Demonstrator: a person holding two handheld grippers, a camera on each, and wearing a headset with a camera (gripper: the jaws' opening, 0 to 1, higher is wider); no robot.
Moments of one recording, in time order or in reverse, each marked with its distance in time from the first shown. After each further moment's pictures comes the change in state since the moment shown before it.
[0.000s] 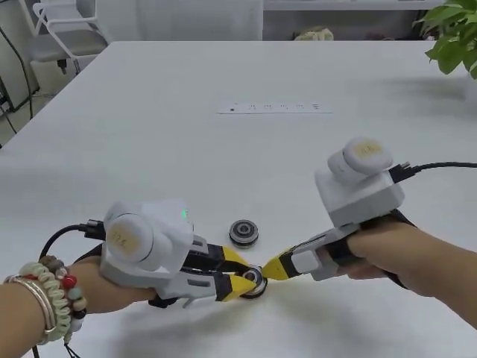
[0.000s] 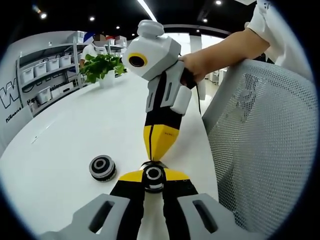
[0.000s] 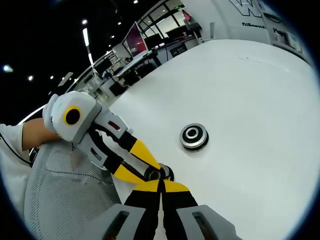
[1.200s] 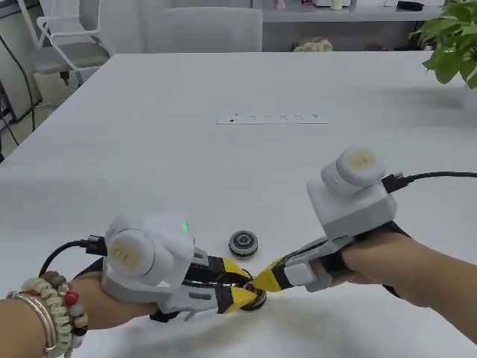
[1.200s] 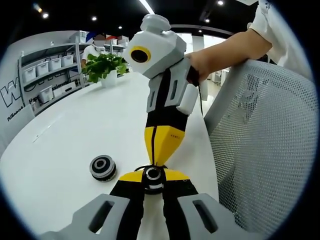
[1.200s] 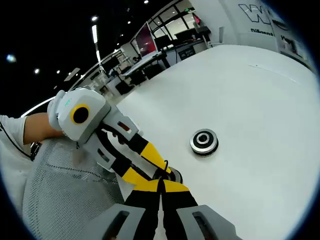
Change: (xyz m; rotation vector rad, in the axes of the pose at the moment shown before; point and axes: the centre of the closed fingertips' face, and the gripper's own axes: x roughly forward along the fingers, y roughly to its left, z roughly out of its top) left arm 0.001 0.000 0.000 -0.009 -0.002 0.021; right arm 0.005 0.010 0.002 -0.054 0.000 0.029
